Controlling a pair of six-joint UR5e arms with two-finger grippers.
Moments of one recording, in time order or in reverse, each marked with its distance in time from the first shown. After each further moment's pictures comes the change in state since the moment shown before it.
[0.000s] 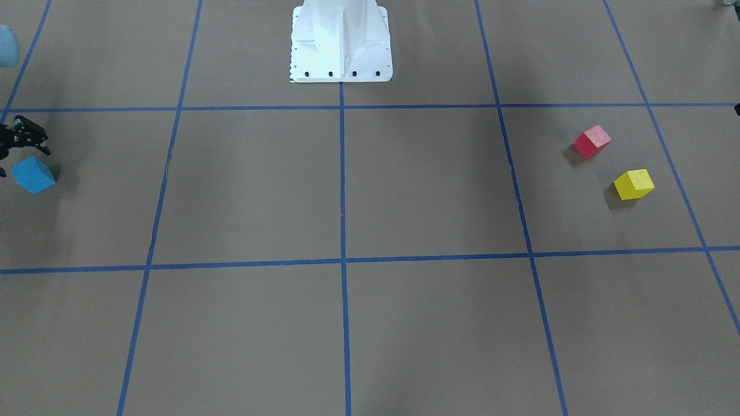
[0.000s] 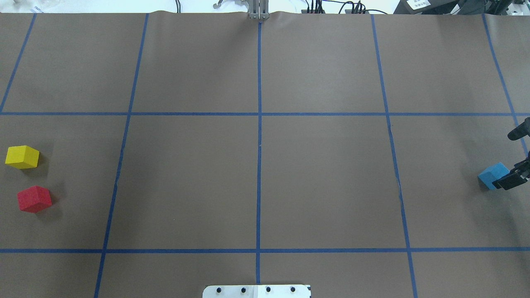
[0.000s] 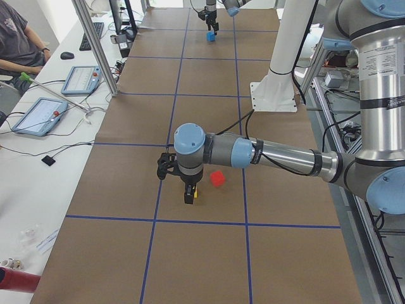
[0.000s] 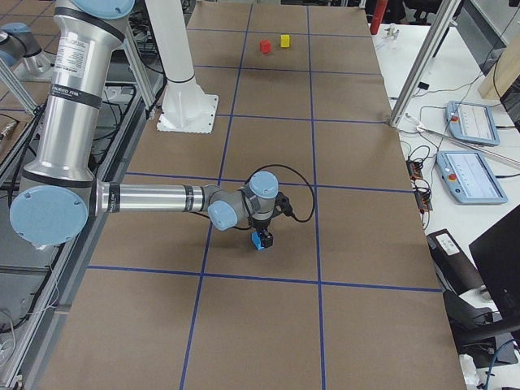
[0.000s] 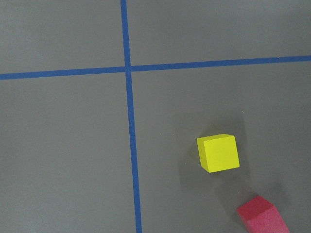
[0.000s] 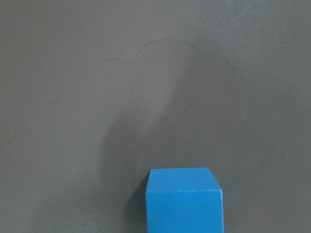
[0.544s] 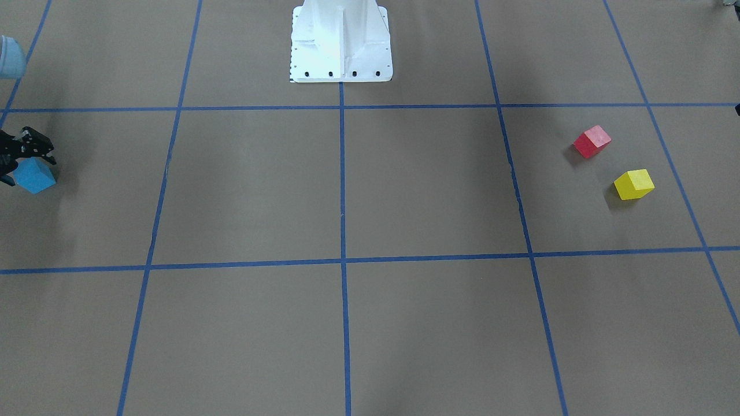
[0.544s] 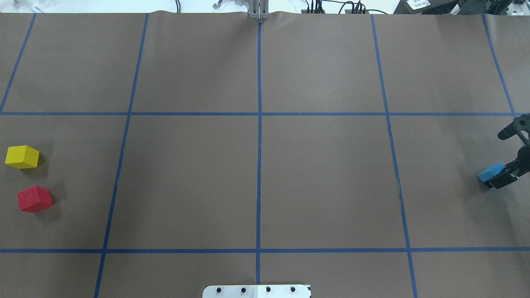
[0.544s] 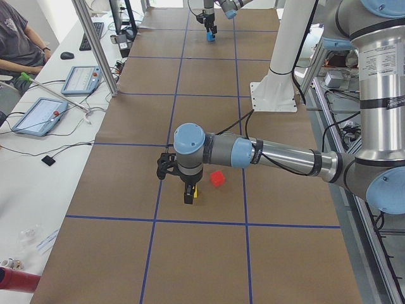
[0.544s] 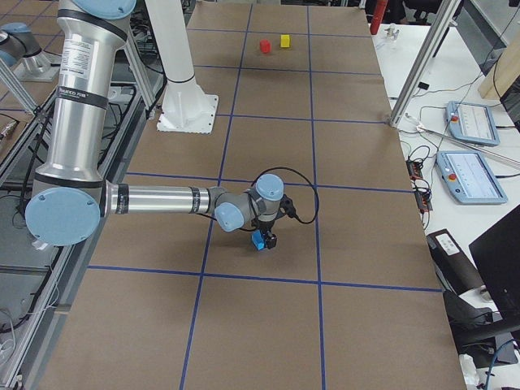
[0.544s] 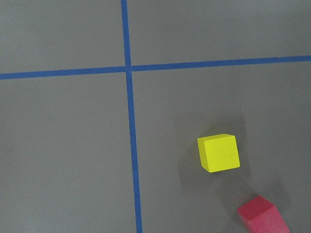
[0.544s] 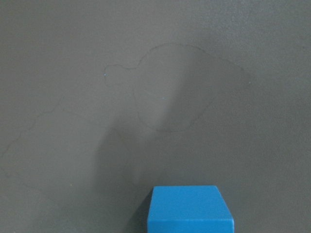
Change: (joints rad) left arm -0.001 -0.002 0.000 0.000 0.001 0.001; right arm -0.013 0.044 -0.057 -0.001 -0.015 -0.006
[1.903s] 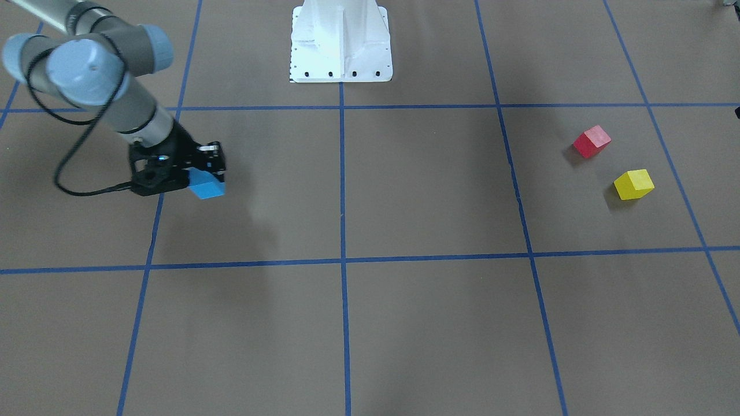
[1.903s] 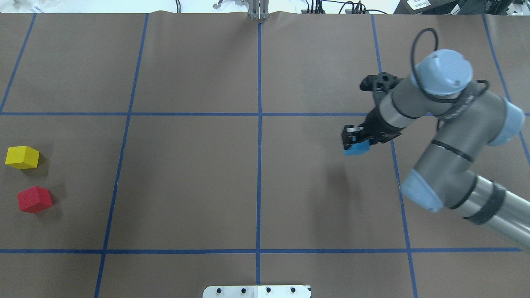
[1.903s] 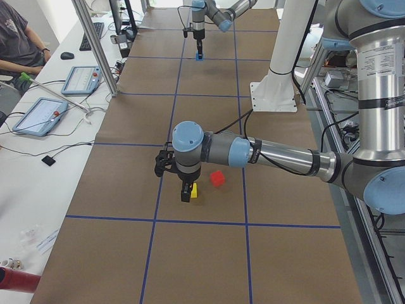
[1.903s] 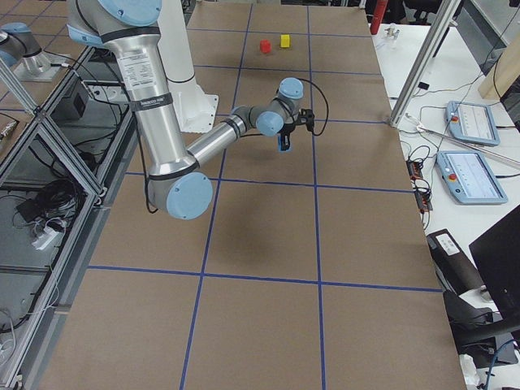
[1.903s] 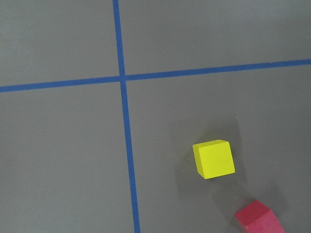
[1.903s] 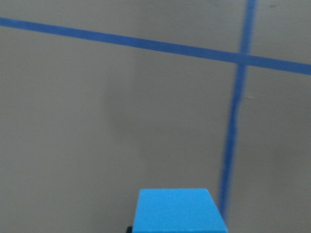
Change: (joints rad) left arm 0.006 -0.010 0.016 -0.034 0.005 0.004; right arm -0.315 0.645 0.104 -0.346 -0.129 0.954
